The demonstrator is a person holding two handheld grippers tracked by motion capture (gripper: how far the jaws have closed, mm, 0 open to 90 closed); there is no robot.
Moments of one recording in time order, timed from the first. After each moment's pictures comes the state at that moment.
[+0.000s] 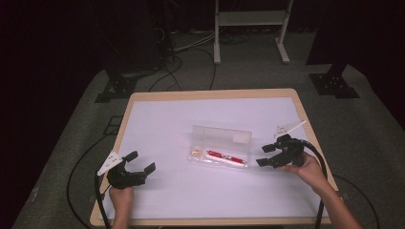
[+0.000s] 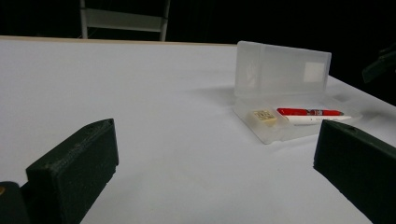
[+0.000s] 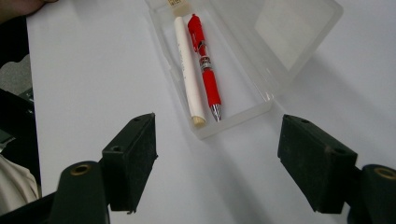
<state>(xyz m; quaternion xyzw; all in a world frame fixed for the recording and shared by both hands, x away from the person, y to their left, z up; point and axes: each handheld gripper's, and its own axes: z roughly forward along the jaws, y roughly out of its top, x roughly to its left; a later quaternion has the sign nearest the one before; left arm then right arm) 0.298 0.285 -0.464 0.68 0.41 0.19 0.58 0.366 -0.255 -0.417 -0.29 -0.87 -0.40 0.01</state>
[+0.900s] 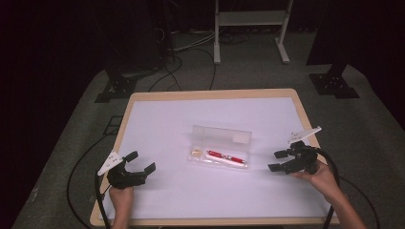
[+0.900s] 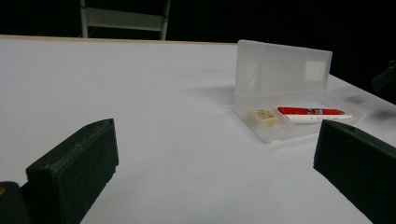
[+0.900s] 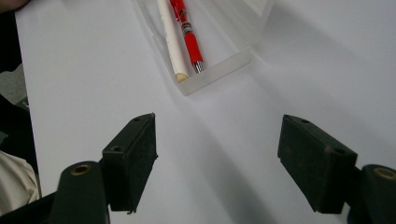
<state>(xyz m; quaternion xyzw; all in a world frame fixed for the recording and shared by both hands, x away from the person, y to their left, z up) 0.298 0.285 -0.464 0.68 0.41 0.19 0.58 0.350 -0.293 -0.432 -0.32 -0.86 -0.40 0.01</state>
